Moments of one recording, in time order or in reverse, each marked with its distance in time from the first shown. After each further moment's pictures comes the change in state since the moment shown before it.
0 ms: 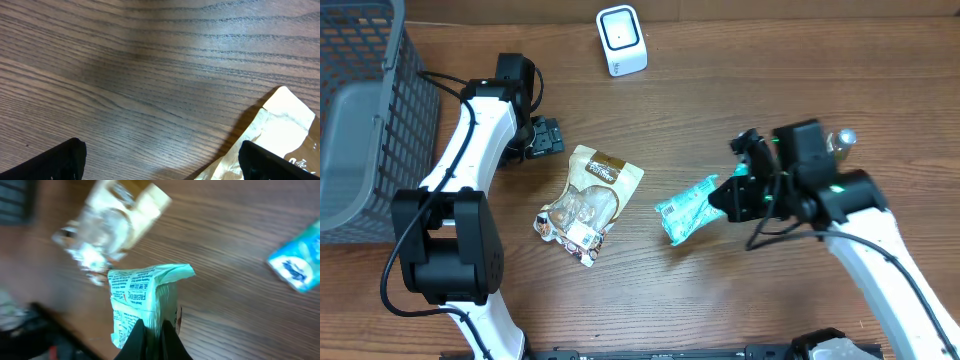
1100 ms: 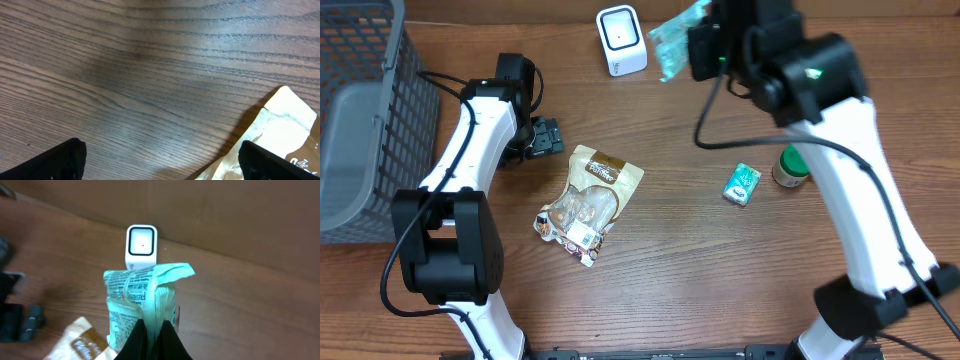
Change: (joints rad) left arm 0.000 0.000 0.000 -0.003 -0.003 0.000; right arm 0.181 0.541 1.151 -0.170 0.599 -0.078
